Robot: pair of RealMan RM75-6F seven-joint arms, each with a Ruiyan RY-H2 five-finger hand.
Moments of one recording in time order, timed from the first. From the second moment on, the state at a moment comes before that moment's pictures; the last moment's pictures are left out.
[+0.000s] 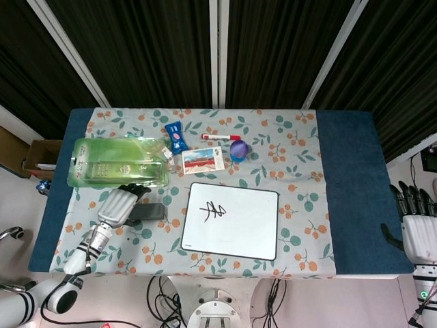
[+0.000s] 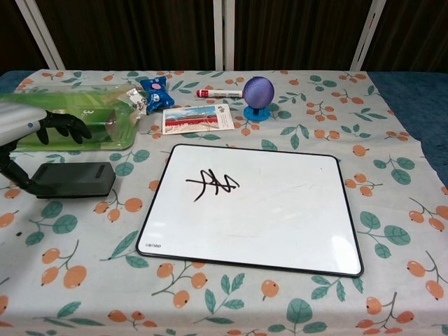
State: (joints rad) left arm -0.45 -1.47 -0.10 -1.45 1.42 1.03 0.24; right arm 0.06 -1.13 0.08 -1.57 -1.47 1.50 -0.07
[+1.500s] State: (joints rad) left arm -0.51 -1.49 -0.05 -1.42 1.36 1.01 0.20; right arm 0.07 -1.15 0.08 -1.55 -1.44 1.46 -0.08
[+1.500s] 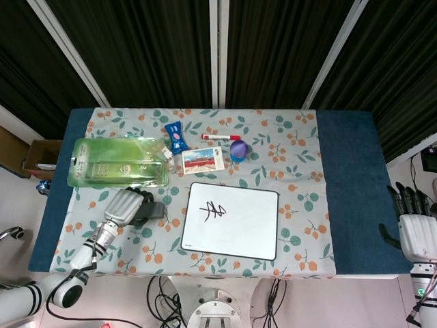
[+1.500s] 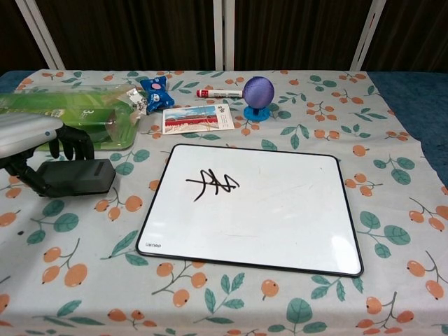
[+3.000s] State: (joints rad) left arm -0.68 -1.56 -0.10 -1.53 1.45 0.94 0.27; right arm 0.07 -1.14 0.09 -1.53 -1.43 1.46 -0.04
